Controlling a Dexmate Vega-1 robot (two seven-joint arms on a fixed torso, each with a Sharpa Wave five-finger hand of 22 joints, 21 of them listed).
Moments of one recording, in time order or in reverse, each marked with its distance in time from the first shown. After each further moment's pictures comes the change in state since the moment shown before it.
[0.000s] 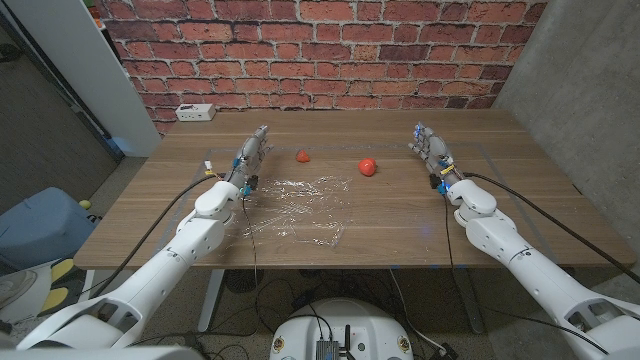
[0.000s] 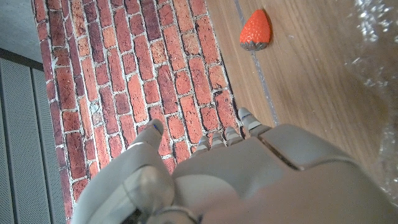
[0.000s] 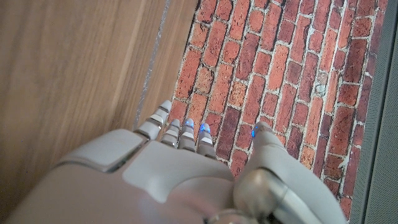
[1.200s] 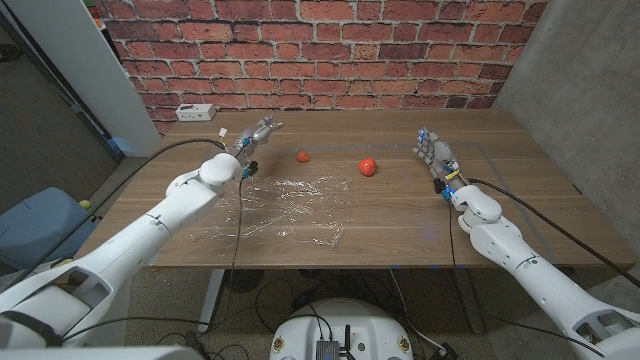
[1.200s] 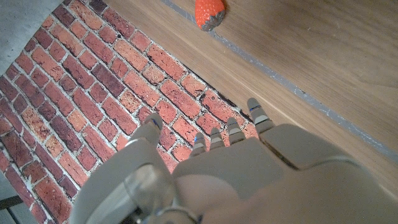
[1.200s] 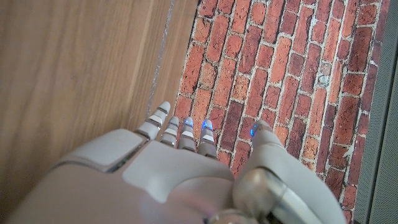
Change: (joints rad) left arm -0.135 0.191 0.131 -0.245 0.378 0.455 0.137; left_hand 0.030 -0.009 0.016 -0.047 -0.004 0.043 -0.061 0.000 0.000 0.033 0.011 0.011 0.005 0.093 0.078 0.019 0.004 0.035 0.198 -0.005 0.009; right arm -0.050 -0.007 0.026 -0.025 0.030 0.006 -0.008; right_hand 0.005 0.005 0.004 -0.004 0.000 0.059 -0.045 0.004 0.005 0.024 0.012 0.000 0.001 0.021 0.032 0.008 0.004 -0.004 0.032 0.001 0.000
